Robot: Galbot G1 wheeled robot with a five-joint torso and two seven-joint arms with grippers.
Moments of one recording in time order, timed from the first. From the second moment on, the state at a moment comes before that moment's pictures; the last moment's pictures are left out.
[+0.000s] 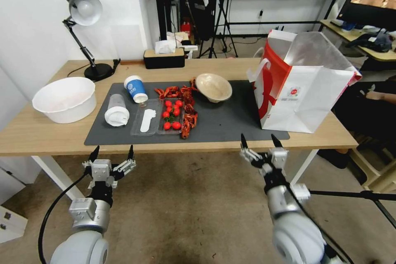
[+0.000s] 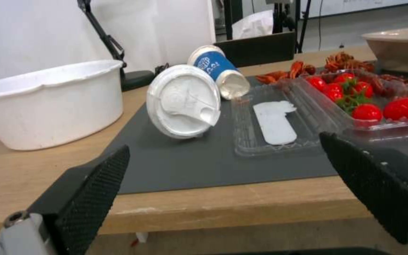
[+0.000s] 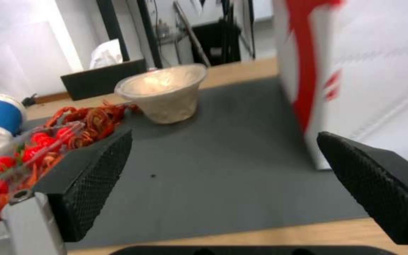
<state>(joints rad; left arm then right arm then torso) 1.67 -1.46 -0.66 -2.17 -0.10 0.04 -0.02 -1.36 1.10 0.18 2.09 0.49 0.00 0.44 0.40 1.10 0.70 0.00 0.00</state>
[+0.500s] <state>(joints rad) 1.69 -1.47 -0.67 -2.18 -0.09 0.03 -0.02 -0.91 1.19 0.04 1.84 0.95 -0.08 0.55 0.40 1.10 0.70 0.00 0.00</state>
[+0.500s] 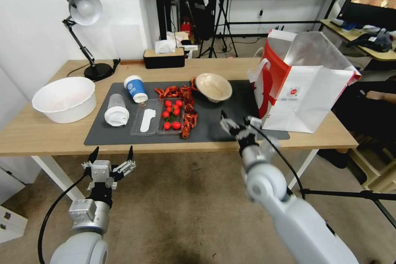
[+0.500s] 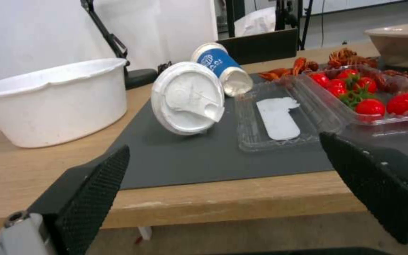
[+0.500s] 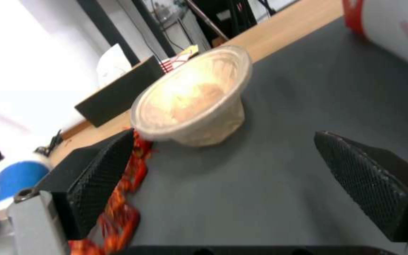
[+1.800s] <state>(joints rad) 1.69 -1.47 -0.67 -2.15 -0.09 0.01 -0.02 -0.66 1.32 0.00 1.59 1.15 -0.17 0.69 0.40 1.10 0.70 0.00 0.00</state>
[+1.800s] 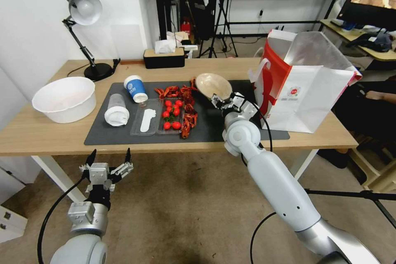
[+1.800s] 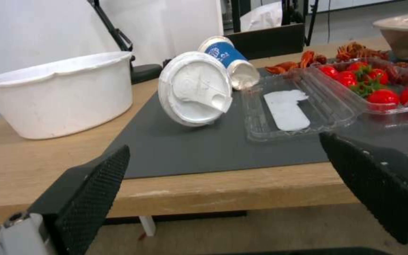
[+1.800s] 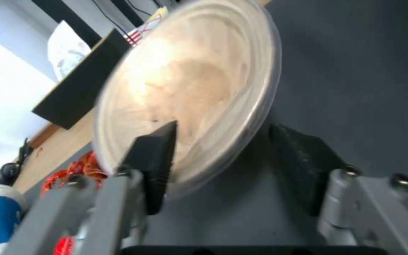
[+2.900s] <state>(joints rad) 1.69 -1.48 -0.67 -2.16 -0.08 0.00 -0.02 -0.67 1.19 0.10 1.82 1.17 0.01 0.31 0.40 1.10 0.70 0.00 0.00</state>
